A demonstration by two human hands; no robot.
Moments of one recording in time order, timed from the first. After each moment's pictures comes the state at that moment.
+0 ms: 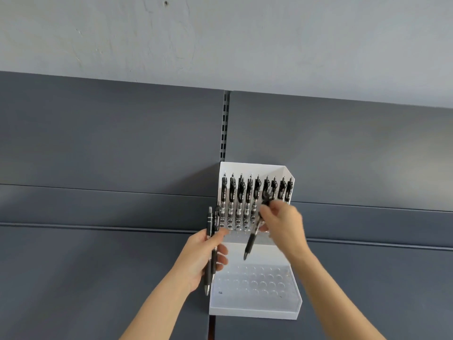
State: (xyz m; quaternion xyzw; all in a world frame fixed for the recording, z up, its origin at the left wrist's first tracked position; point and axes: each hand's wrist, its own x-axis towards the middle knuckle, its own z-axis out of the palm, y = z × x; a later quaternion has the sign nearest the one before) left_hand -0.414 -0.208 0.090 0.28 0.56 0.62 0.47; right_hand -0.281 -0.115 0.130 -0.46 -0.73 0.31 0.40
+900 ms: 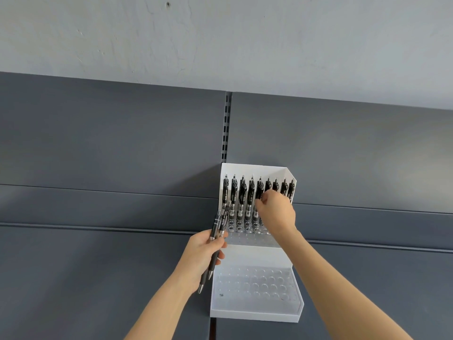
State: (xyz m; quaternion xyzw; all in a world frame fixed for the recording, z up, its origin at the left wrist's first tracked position) left_hand -0.418 -0.207 0.085 0.36 0.60 0.59 0.40; right_hand -0.308 -0.077 0.137 -0.55 -0.77 0.13 0.29
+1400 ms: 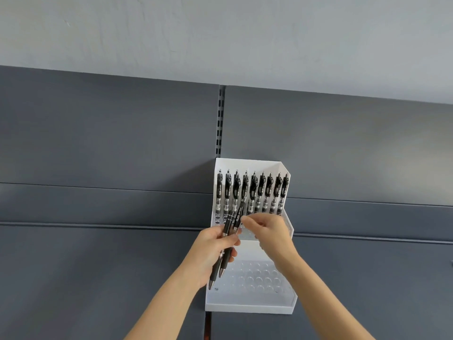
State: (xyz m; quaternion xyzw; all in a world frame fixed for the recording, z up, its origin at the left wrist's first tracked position) left_hand -0.399 -0.199 0.091 0.37 0.55 0.59 0.46; right_hand -0.282 -0.128 0.114 -0.42 -0.73 0.41 0.35
